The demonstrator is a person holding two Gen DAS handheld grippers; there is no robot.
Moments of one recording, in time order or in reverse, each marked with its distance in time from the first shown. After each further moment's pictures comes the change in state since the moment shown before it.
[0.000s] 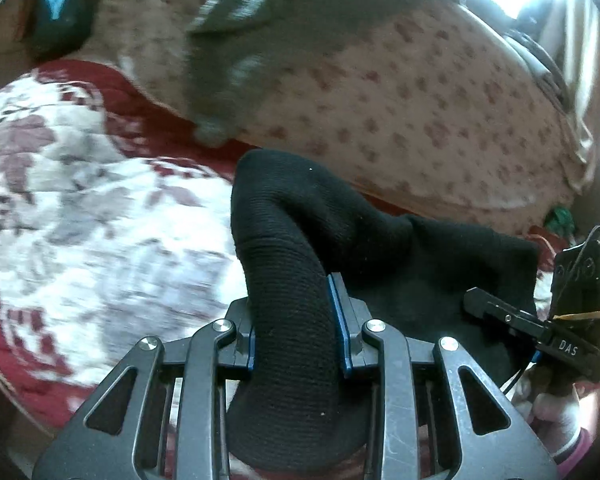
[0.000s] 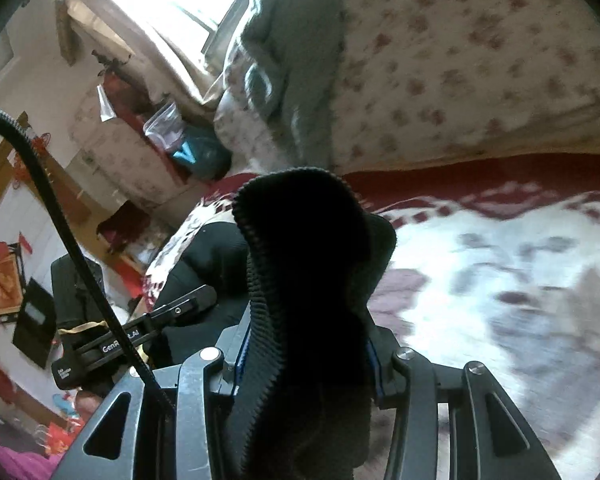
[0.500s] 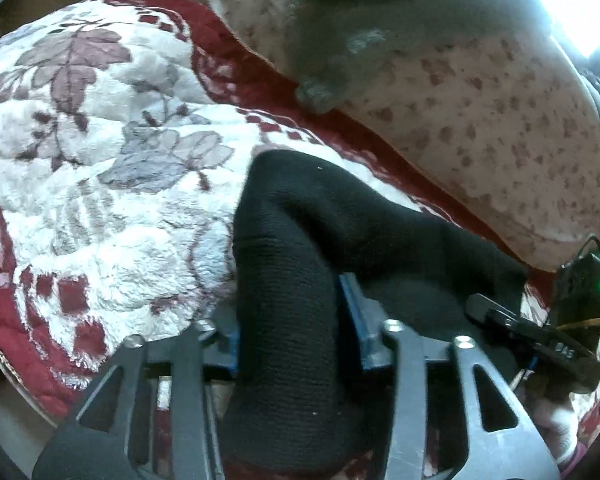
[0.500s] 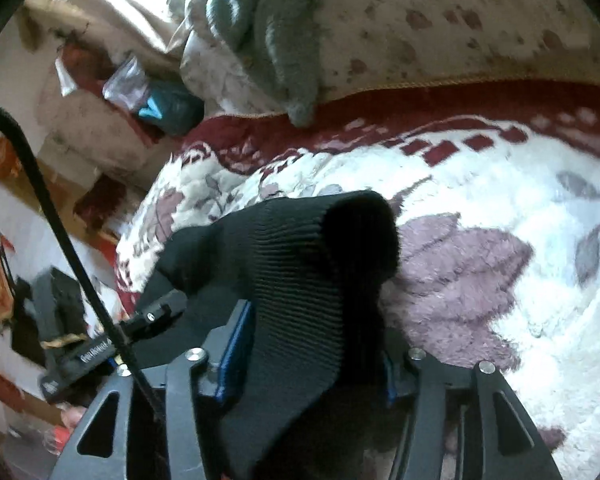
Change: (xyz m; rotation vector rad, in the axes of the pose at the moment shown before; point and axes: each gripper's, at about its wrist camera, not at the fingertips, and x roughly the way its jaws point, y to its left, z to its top) left arm 0.038 0.095 -0.020 -0.176 0.066 0.095; right arm 0.117 -0.014 -0.005 0.084 0.178 -0.024
